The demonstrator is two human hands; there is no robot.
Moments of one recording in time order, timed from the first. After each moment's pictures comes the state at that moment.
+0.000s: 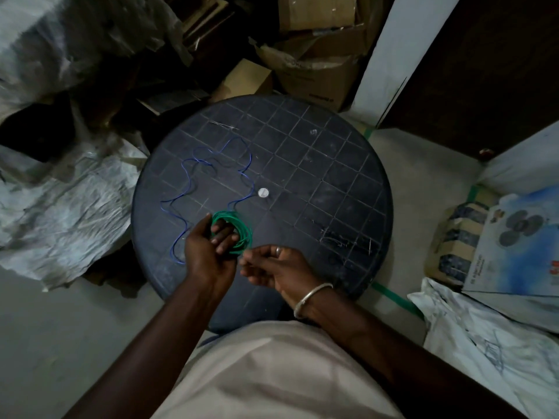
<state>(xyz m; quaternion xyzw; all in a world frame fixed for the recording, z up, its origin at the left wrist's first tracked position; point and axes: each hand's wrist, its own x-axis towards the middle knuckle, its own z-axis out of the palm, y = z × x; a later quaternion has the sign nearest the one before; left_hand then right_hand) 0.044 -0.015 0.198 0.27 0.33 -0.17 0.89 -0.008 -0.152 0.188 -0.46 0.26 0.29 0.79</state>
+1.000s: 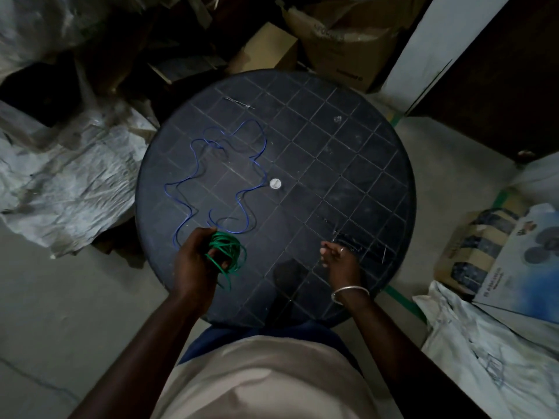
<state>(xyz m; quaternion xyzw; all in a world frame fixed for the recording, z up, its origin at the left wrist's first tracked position) 0.035 0.003 0.203 0.51 0.38 -0.07 0.77 -0.002 -0.253 0.036 -0.71 0.35 0.14 0.59</state>
